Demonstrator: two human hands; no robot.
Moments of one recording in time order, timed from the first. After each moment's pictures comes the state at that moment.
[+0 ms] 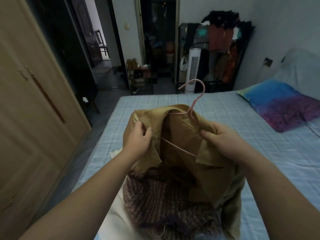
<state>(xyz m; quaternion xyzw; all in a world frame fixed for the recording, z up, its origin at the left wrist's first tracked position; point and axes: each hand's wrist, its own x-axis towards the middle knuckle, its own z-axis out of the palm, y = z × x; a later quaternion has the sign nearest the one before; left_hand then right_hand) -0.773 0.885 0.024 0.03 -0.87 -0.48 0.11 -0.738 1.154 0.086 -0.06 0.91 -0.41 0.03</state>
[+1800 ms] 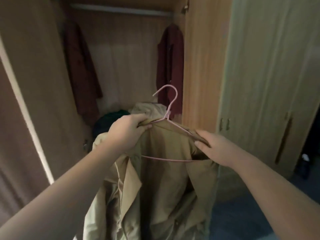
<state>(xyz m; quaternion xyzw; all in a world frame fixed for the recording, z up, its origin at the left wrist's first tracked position) -0.008 0.409 0.241 0.44 -0.82 0.00 0.35 -0.293 0.494 0.207 -0.74 0.63 -0.23 0.04</state>
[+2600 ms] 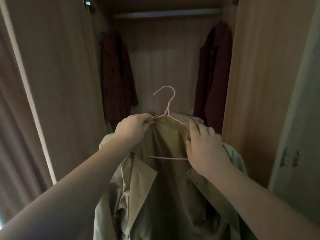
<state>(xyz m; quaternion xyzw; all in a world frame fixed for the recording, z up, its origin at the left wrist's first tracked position) -0.038 0.253 0.256 0.60 -0.71 0.10 0.34 -0.272 0.277 0.214 -0.75 0.57 -0.28 -0.18</state>
